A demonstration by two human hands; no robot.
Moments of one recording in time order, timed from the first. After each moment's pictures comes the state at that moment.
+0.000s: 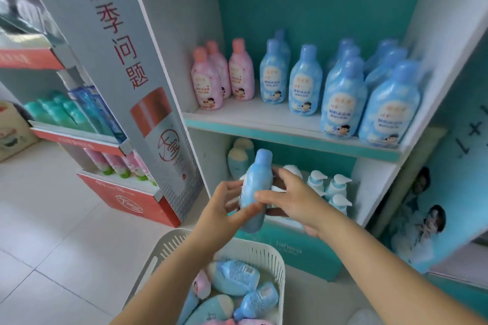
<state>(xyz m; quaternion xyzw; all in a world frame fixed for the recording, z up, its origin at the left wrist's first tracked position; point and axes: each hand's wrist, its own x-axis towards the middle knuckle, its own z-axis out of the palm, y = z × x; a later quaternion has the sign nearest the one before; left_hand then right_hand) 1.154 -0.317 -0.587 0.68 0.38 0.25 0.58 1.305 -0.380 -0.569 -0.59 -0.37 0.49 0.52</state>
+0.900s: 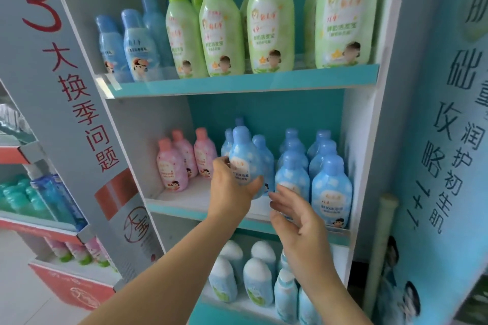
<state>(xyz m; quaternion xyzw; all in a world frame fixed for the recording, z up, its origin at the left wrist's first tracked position) 1.312 -0.274 -0.467 0.75 0.38 0.41 0.35 1.363 -0.401 -0.507 -0.58 -0.38 0.14 0.71</state>
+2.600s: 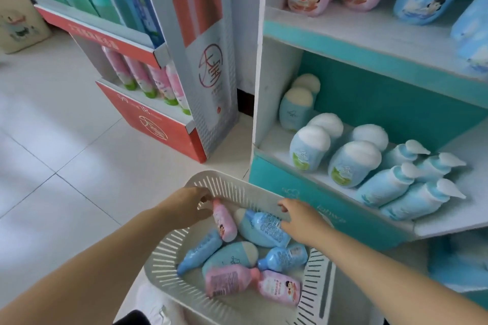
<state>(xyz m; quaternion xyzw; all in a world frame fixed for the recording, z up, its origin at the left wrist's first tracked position) 1.008 -0.196 -0.740 0.83 0.46 -0.15 0.27 1.244 -0.309 -0.772 -0.75 -0.55 0.36 0.01</state>
